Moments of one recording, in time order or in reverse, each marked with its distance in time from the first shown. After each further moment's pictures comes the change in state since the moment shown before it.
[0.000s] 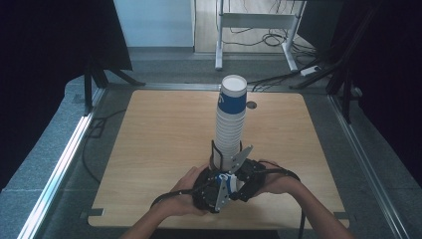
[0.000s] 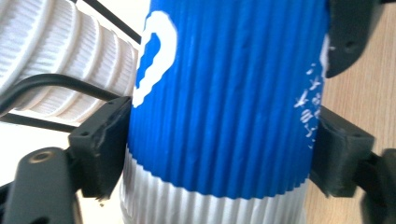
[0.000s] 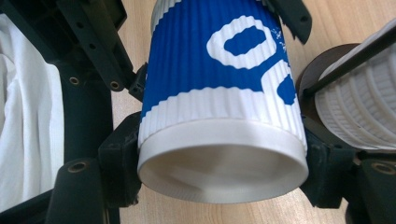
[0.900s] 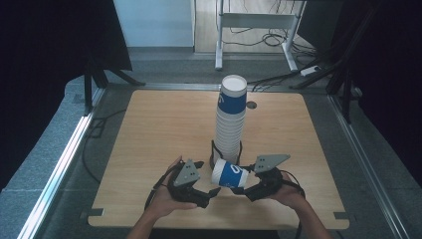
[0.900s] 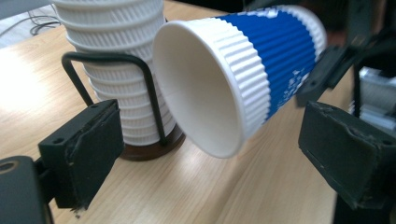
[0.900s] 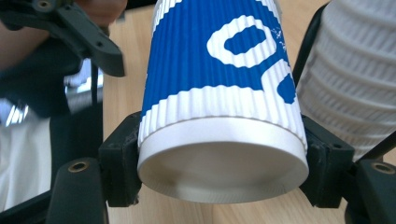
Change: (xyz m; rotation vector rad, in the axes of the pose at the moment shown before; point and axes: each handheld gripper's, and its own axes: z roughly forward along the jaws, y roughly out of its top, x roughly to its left) left arm 0.037 -0.039 -0.045 -0.331 -0.156 -0.598; right arm 0.006 -0.052 -0.010 -0.504 -0.101 0.121
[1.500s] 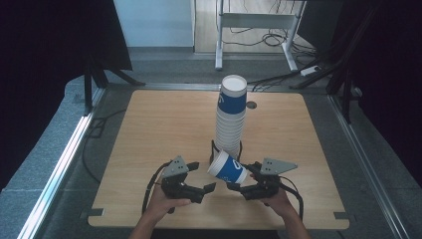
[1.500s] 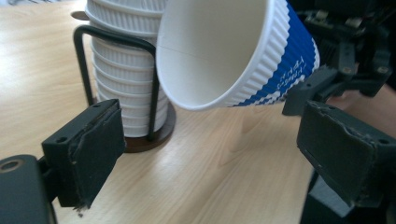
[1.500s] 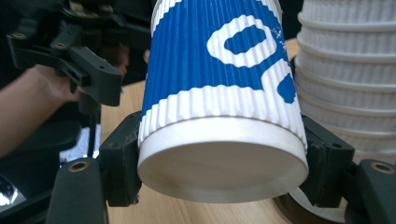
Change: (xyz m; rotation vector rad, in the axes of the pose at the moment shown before) left arm 0.015 -0.014 -0.004 -0.058 -0.074 -0.215; right arm 0.004 -0.021 0.011 -0.310 -0.035 0.093
